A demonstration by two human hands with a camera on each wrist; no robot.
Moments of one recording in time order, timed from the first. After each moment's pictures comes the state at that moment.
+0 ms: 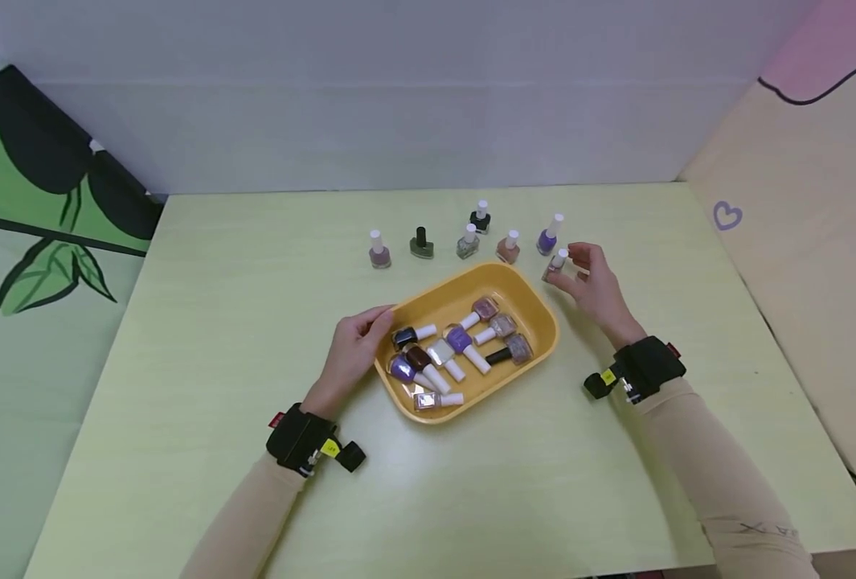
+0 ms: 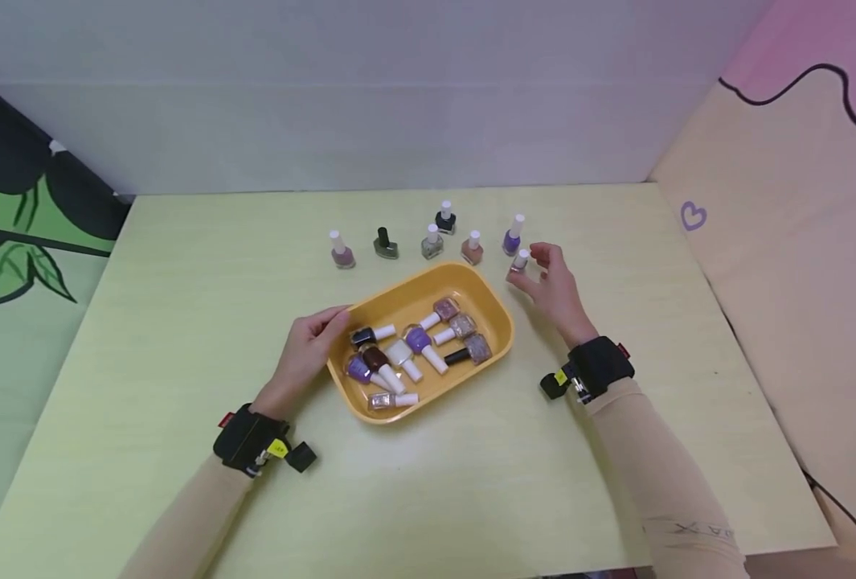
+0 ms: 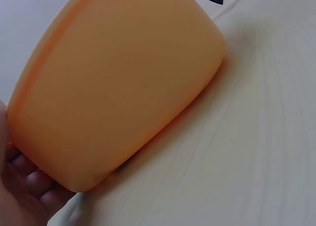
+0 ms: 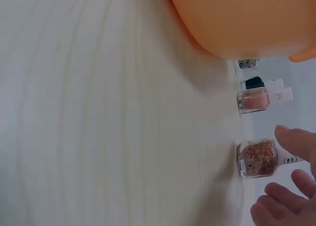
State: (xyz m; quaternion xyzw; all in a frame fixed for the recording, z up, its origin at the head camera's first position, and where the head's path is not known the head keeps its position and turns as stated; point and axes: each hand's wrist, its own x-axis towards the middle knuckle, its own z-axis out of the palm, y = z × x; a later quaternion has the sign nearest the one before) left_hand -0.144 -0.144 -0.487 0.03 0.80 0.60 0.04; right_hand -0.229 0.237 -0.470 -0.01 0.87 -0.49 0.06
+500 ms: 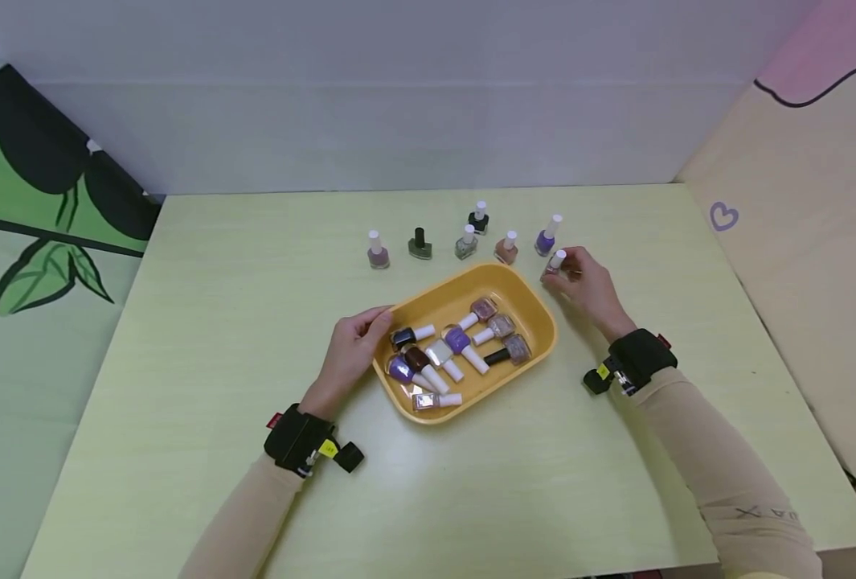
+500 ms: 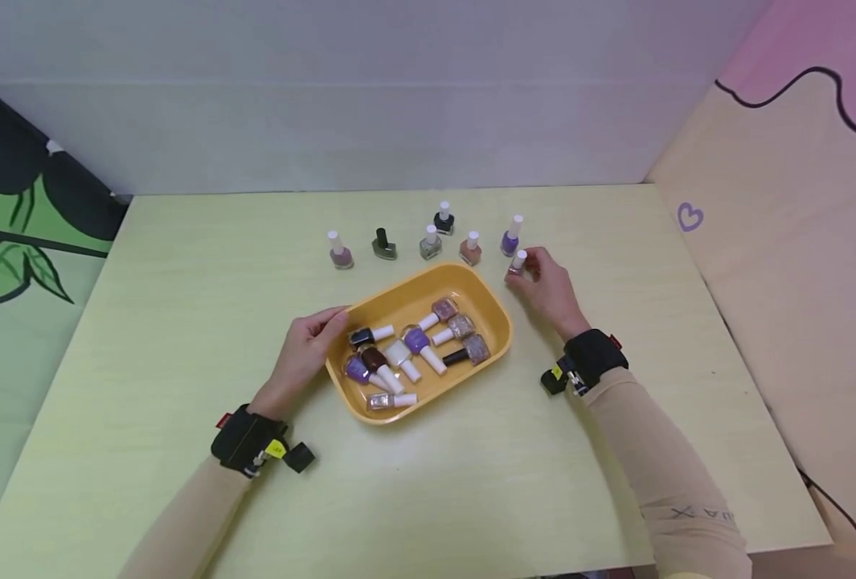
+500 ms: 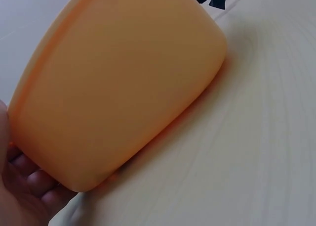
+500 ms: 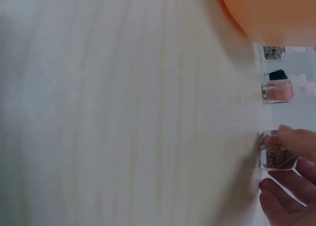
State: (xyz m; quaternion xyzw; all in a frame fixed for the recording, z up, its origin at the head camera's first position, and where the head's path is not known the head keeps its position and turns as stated) left_hand -0.144 -0.144 -0.487 0.02 0.80 0.60 0.05; right_hand -0.241 0.237 -0.480 -0.03 0.90 -0.43 0.06
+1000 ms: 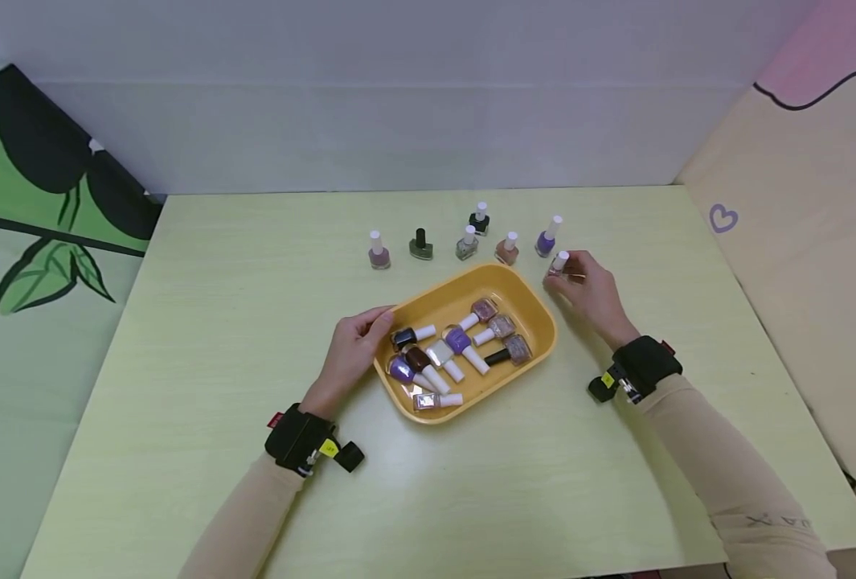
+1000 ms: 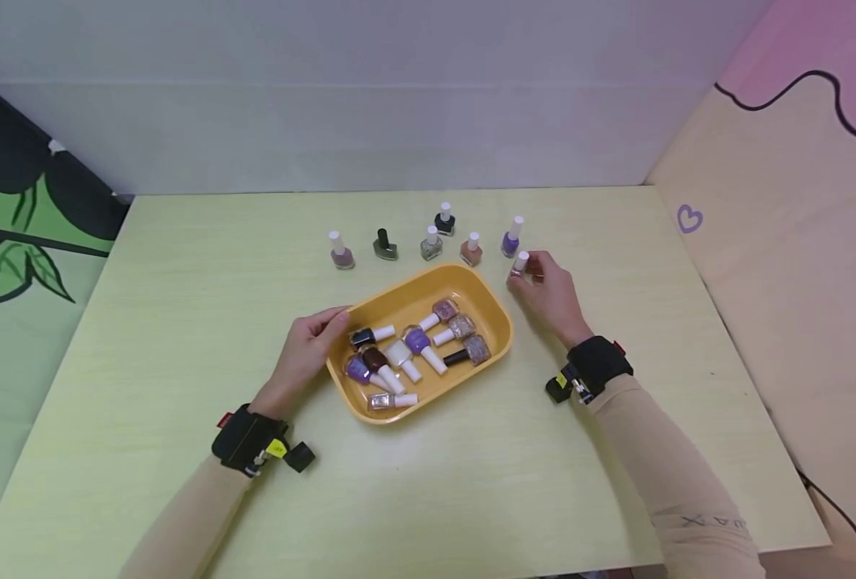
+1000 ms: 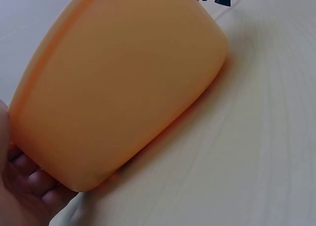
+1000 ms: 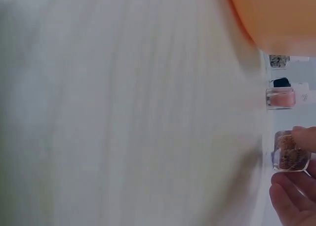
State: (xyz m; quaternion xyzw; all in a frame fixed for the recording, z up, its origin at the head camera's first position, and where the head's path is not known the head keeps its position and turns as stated) left_hand -0.145 -0.144 -0.486 0.02 0.80 0.60 0.05; right_hand -0.231 0.238 -0.476 -0.03 0.90 -0.44 0.03
